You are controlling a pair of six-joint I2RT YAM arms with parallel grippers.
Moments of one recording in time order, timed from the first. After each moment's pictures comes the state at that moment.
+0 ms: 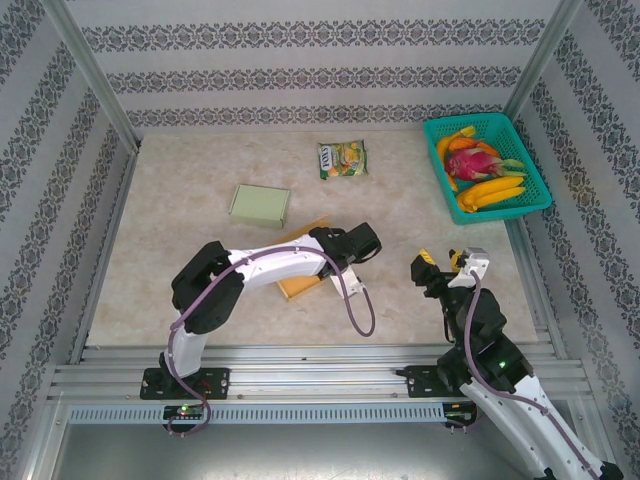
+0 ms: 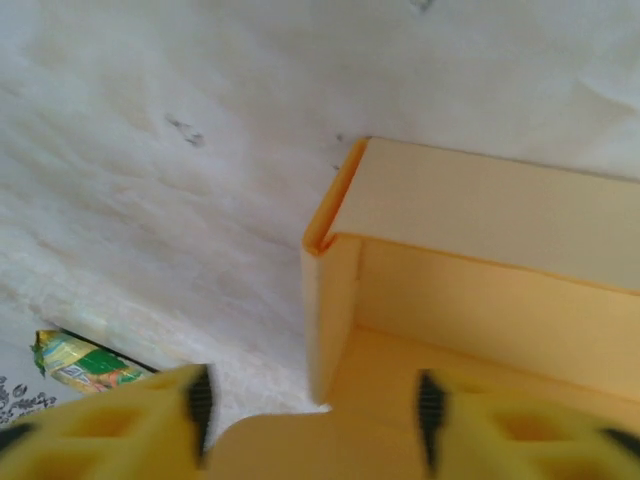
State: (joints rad) left arm -0.96 2.00 1.54 -0.79 -0.41 1.60; right arm 0.56 0.09 0.30 -0.30 0.43 0.34
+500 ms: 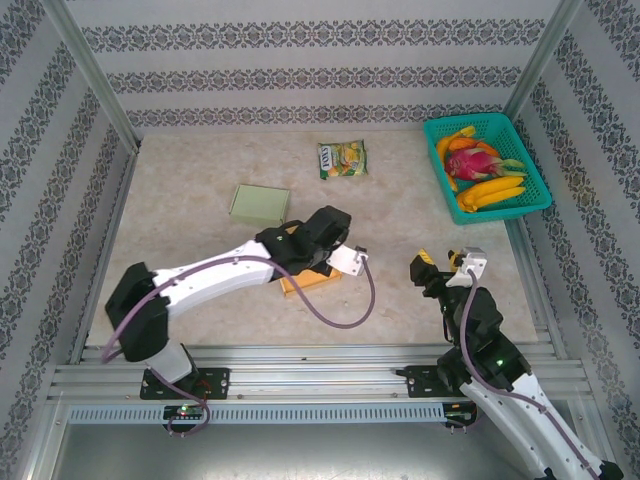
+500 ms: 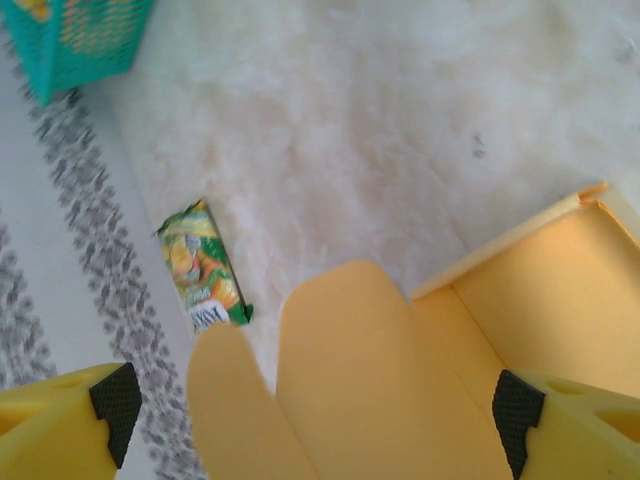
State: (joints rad) left arm -0.91 1.58 1.24 -0.43 -0.26 1.14; right arm 0.56 0.12 0.29 -0.30 0.43 0.34
